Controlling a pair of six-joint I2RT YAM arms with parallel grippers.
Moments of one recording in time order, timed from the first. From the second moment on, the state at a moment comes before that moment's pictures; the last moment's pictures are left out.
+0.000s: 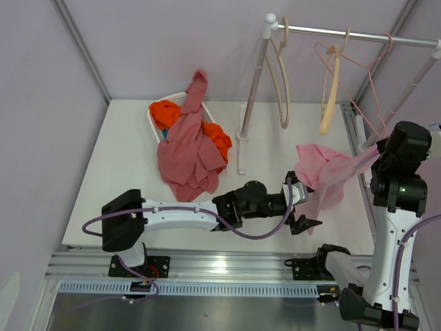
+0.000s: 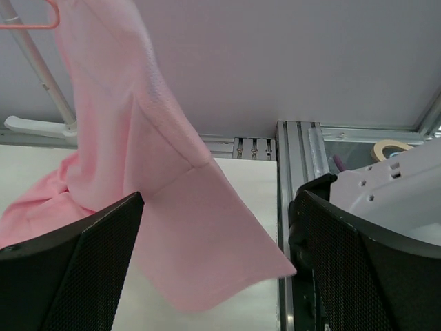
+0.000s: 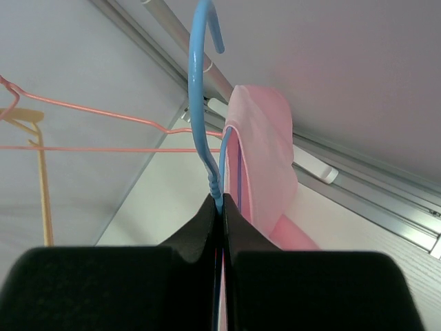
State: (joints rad) left arm -1.32 1.65 1.14 0.56 0.16 0.02; right arm -0.19 0.92 1.39 -0.77 0.57 0.69
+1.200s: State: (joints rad) left arm -1.46 1.70 1.02 0.65 0.04 -0.06; right arm -0.19 1.00 1.36 -0.73 0.53 0.64
